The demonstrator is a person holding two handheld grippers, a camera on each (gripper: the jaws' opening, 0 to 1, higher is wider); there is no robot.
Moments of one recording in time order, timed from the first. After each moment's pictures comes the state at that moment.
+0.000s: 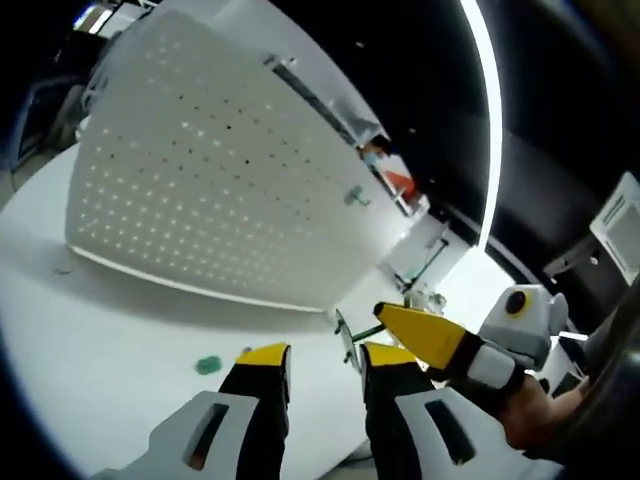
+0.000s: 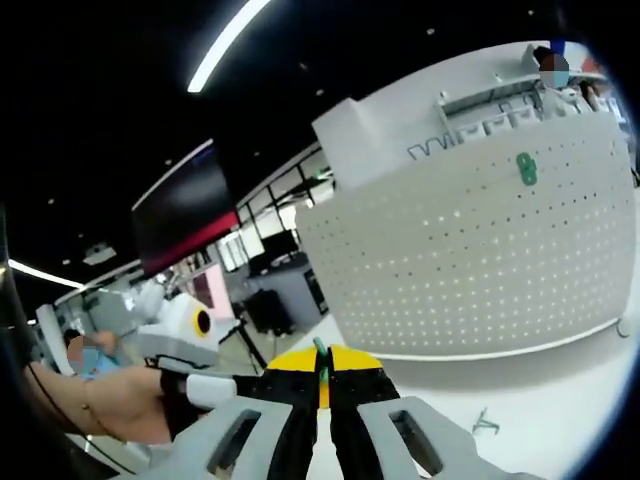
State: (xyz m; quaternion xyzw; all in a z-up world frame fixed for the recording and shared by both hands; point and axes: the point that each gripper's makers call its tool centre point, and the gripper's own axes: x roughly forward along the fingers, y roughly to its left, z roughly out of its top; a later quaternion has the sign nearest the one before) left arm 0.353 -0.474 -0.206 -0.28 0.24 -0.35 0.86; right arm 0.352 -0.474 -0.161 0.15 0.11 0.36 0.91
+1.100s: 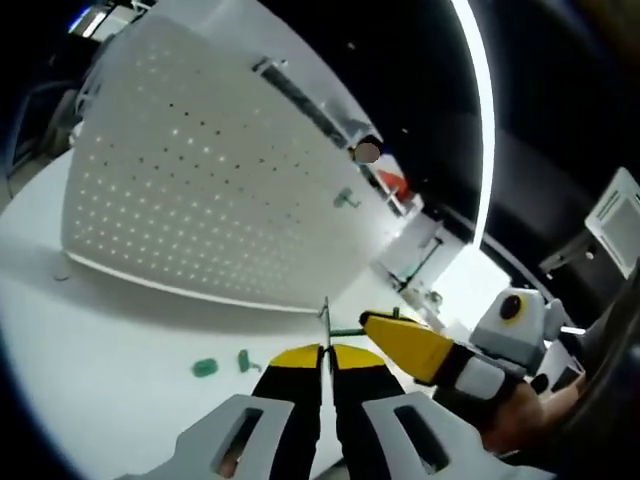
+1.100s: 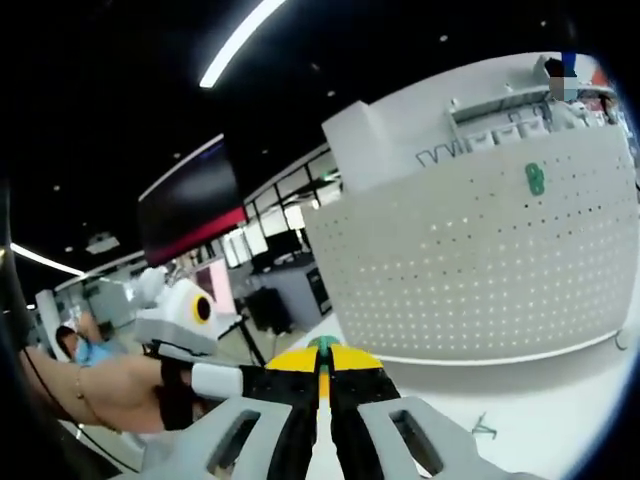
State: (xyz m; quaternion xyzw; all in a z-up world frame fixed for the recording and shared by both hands) left arm 0.350 -0.471 -0.200 -0.28 0.23 -0.35 0.86; right arm 0.346 -0.469 -0.164 0.12 0.10 0.37 0.91
